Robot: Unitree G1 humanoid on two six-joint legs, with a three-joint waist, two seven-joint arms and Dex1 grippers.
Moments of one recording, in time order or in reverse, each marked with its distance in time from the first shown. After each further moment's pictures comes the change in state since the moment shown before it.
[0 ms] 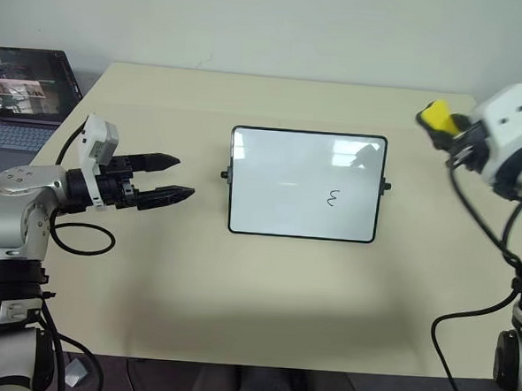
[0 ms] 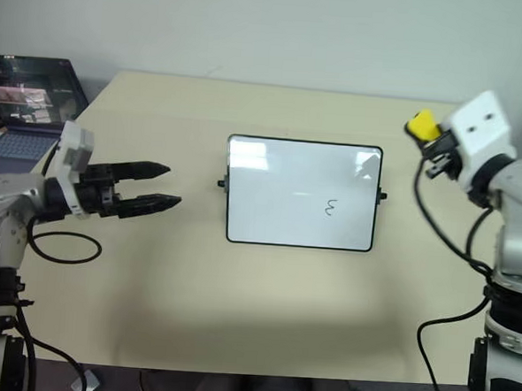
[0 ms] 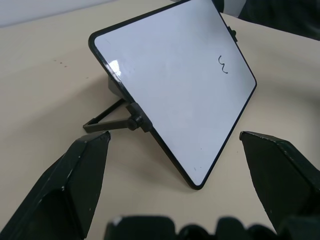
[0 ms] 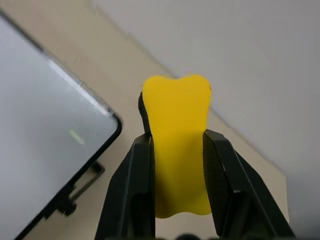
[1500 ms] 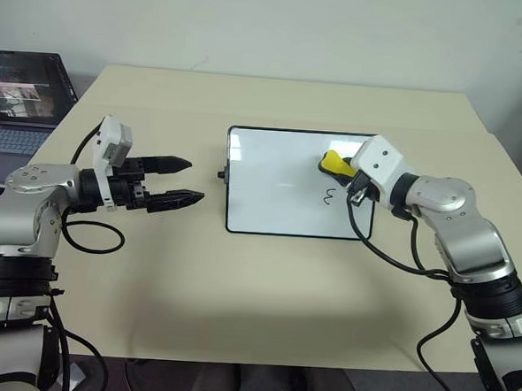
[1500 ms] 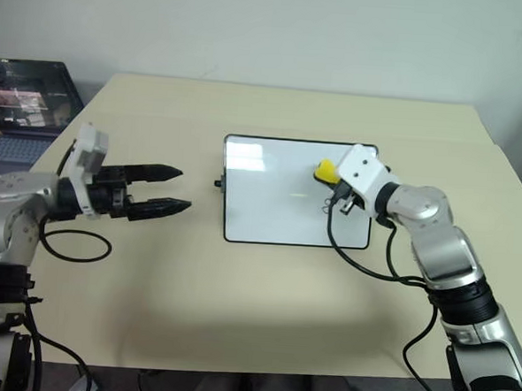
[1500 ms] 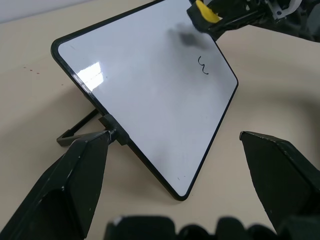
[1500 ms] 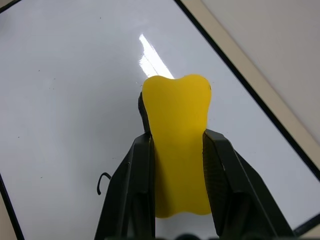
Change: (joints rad) left arm -0.023 -0.018 -0.046 -0.010 0.001 -0.002 -0.020; right arm -0.026 0.087 0.563 0.121 0.030 -0.177 -0.118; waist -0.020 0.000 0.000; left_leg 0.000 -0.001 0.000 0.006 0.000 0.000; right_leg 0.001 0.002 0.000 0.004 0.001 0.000
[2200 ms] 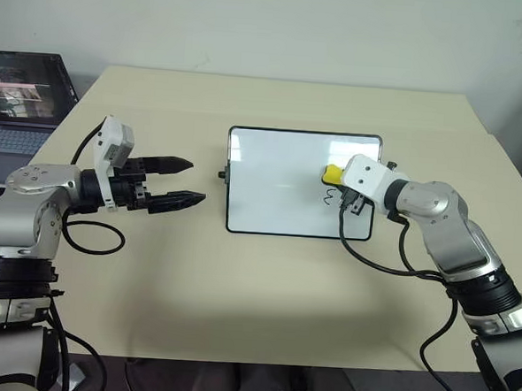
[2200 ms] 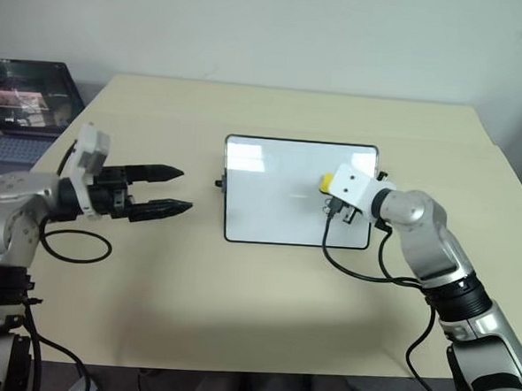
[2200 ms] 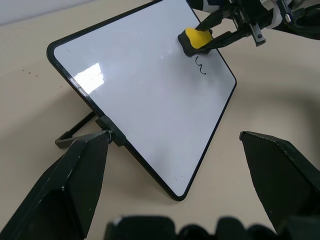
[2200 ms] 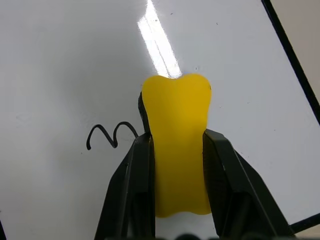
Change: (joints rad) left arm 0.009 0.000 0.000 -0.025 -0.001 0.002 0.007; right arm -0.015 -0.027 0.096 0.066 -0.214 -0.065 0.042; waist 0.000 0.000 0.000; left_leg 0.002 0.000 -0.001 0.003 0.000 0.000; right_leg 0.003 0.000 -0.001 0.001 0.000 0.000
